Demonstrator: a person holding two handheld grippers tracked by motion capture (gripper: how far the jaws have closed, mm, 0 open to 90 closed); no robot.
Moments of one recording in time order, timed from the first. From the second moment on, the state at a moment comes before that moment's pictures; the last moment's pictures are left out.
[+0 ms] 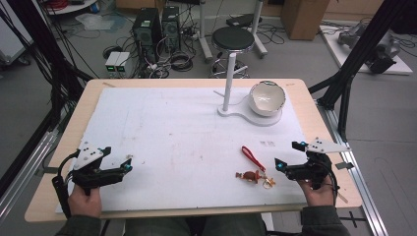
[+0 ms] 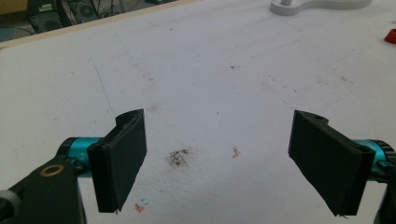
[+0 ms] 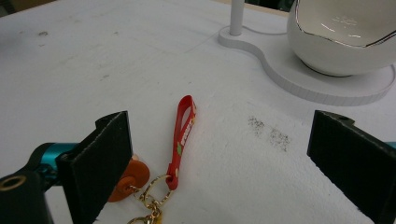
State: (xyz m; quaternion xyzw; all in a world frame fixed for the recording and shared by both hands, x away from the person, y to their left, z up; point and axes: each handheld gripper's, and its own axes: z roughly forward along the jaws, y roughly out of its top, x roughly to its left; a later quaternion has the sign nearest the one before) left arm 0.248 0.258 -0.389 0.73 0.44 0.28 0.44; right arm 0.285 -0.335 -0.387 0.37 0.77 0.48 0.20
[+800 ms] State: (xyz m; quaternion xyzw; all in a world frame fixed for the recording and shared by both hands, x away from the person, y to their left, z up) left arm 0.251 0.256 -0.391 0.73 0.44 0.28 0.44; right arm 0.287 -0.338 -0.389 0.37 0.77 0.48 0.20
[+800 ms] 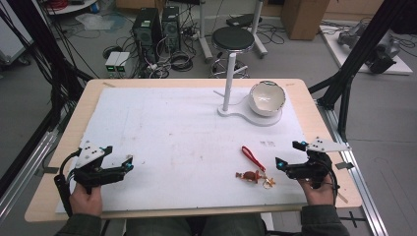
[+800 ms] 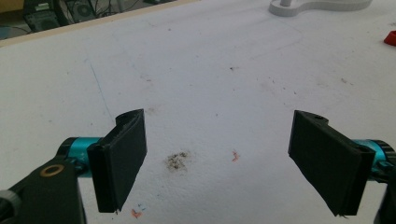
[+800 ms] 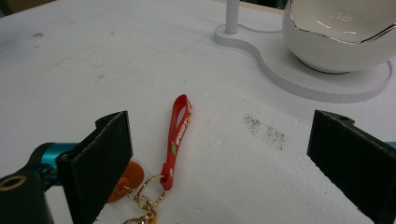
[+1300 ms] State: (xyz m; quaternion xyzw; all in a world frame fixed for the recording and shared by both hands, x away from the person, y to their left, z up) left arm 0.249 0.256 -0.390 0.73 0.43 0.28 0.45; right arm 0.288 -0.333 -0.387 0.37 0.77 0.47 0.20
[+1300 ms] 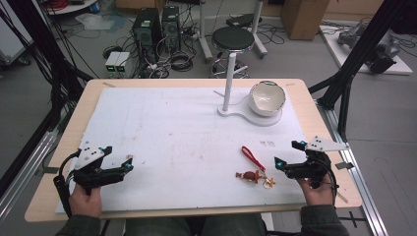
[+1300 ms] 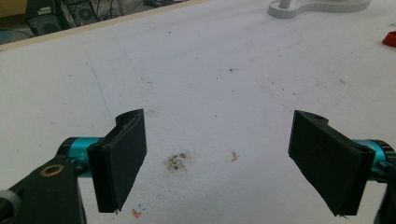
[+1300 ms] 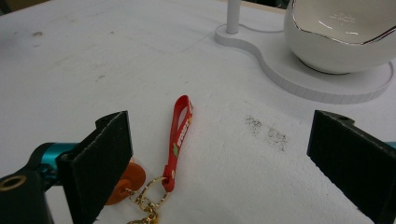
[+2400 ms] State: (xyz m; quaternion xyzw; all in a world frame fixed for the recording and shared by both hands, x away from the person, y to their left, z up) left arm 0.251 0.256 -0.392 0.73 0.44 0.28 0.45; right arm 0.318 -0.285 -0.394 0.38 0.82 0.41 0.13
